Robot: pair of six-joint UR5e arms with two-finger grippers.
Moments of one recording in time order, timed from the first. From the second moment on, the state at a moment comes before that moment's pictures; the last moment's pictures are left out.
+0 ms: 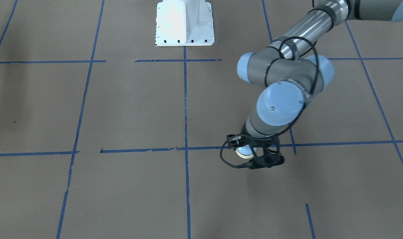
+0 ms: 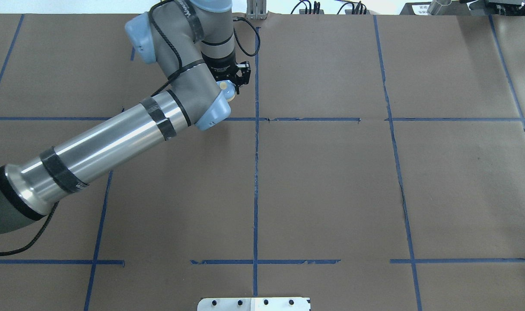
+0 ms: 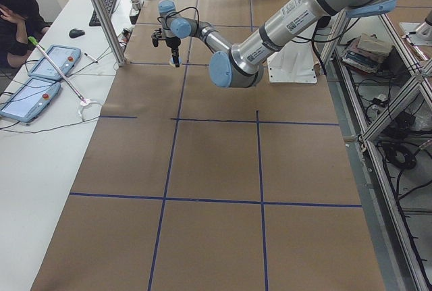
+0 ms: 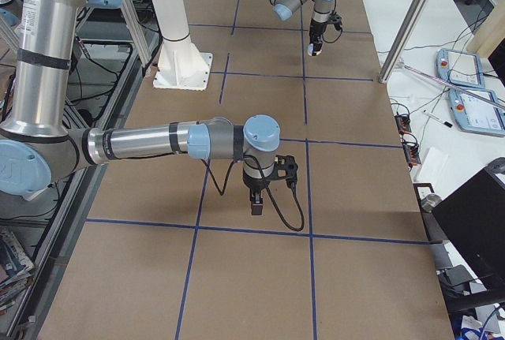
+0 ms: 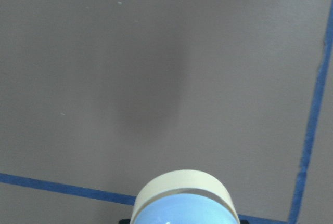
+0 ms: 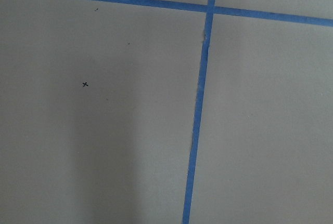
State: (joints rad) left arm -0.74 -2.69 -0.96 -1.69 -2.07 -1.18; right arm 1.49 -1.78 1.92 -1.70 2.31 -0.03
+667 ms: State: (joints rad) left arm -0.64 -2.76 -0.83 -1.78 -2.00 -1.26; right arm 1.49 -1.78 1.91 -1.70 2.31 -0.03
